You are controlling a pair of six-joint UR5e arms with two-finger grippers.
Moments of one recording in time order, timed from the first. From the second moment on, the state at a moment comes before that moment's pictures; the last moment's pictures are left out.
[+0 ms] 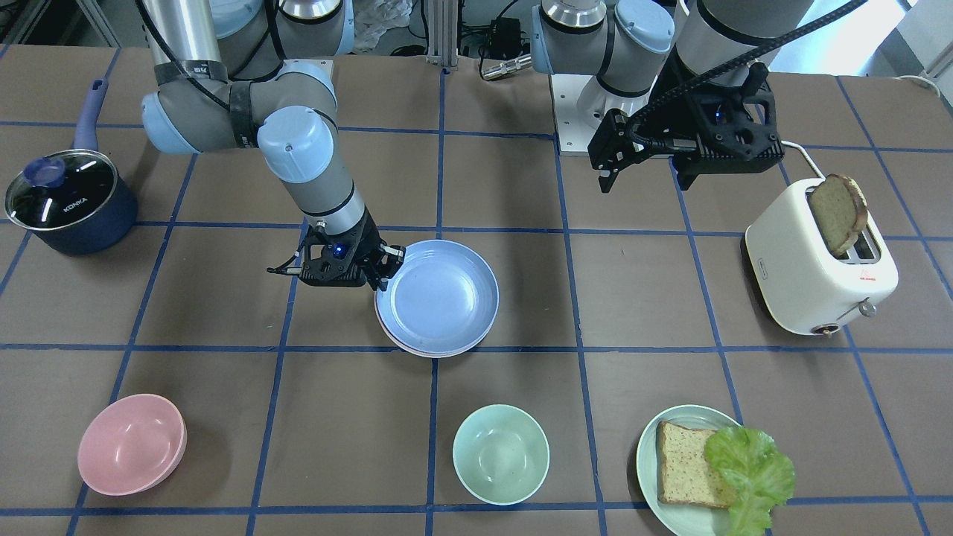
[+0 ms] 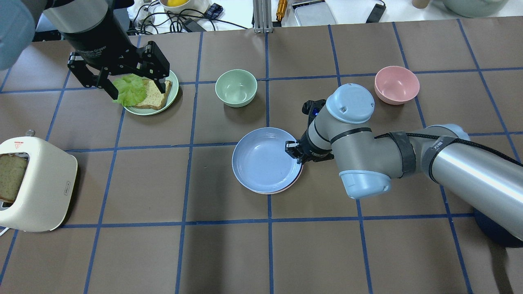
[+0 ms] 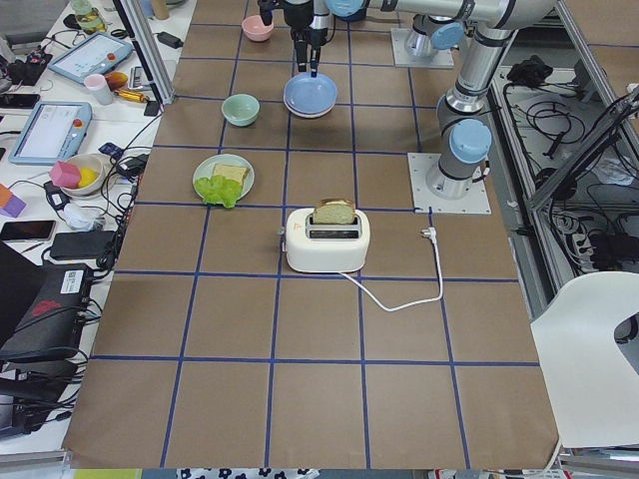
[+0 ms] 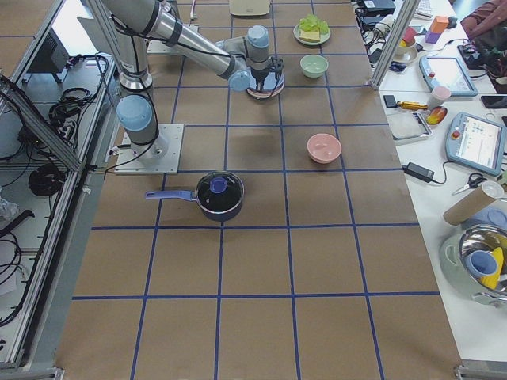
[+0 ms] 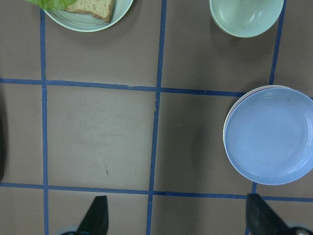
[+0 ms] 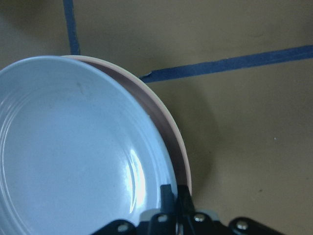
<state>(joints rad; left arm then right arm) -1.58 -1.60 -1.46 -1.68 1.55 -0.09 1.76 -1.35 2.09 -2.43 -1.38 0.33</state>
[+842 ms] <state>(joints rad) -1.58 -1.60 -1.46 -1.68 1.55 -0.09 1.75 -1.36 2.01 -2.37 -1.41 0.31</state>
